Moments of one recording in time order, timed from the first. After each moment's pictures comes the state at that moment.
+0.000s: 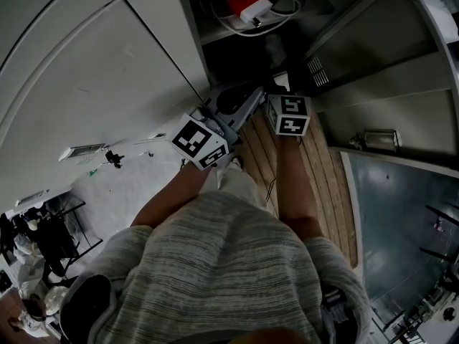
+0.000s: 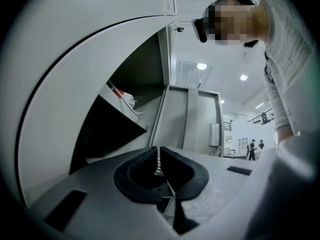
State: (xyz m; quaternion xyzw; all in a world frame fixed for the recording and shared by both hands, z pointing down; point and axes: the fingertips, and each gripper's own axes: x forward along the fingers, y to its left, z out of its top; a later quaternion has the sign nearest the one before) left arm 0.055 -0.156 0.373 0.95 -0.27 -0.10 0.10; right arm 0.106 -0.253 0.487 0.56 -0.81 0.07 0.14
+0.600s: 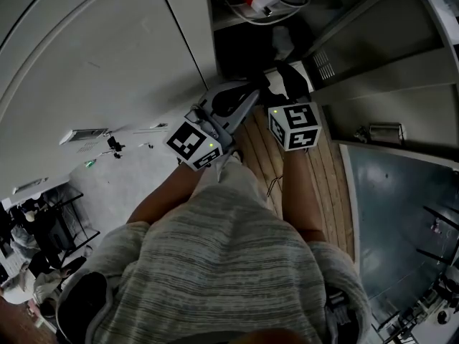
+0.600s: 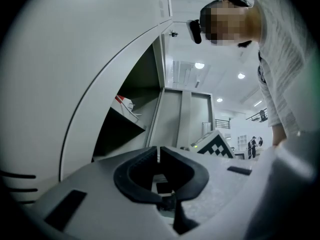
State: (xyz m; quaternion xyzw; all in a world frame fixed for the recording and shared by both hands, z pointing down) left arm 0.034 -0.129 0.378 0.95 -0.27 -0.09 0.09; right arm 0.053 -0.195 0.445 0.46 -0.87 0.09 0.14
